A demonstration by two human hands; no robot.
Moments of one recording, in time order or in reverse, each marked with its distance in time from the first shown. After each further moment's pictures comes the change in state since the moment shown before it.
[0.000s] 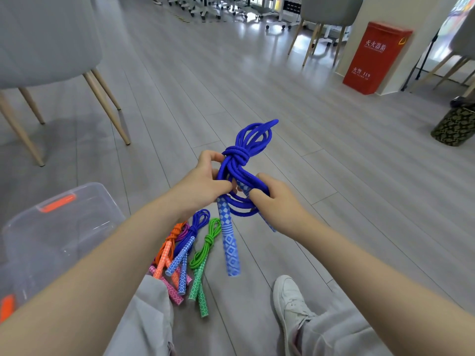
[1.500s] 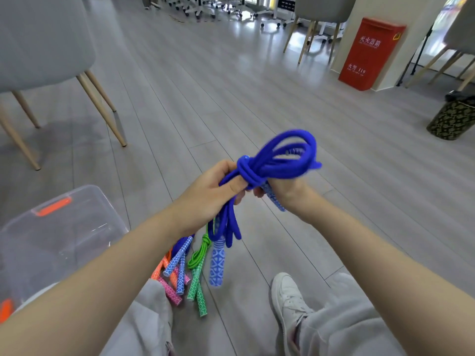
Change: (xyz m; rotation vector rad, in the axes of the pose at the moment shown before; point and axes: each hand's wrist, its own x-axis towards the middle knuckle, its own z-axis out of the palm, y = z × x) left_hand -0.015 -0.005 0.024 -0.201 -0.184 0.251; right_hand 0.014 0.012 -0.037 0.039 -0.111 -0.033
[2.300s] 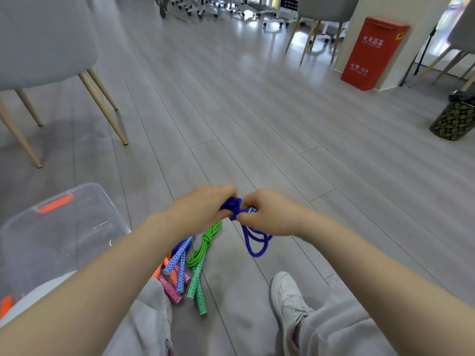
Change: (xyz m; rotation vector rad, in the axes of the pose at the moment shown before) left_hand 0.009 -0.037 -0.023 1.231 -0.183 0.044; right_hand -0.022 -0.019 0.024 -0.583 -0.299 0.096
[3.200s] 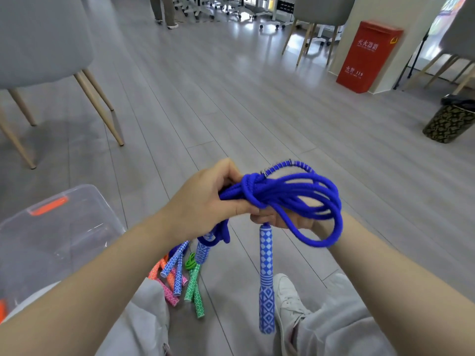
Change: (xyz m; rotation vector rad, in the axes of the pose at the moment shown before) left_hand -0.032 0.050 -0.050 -0.793 0.271 0.031; right_hand 0.033 0.062 -0.011 1.153 -0.718 -0.111
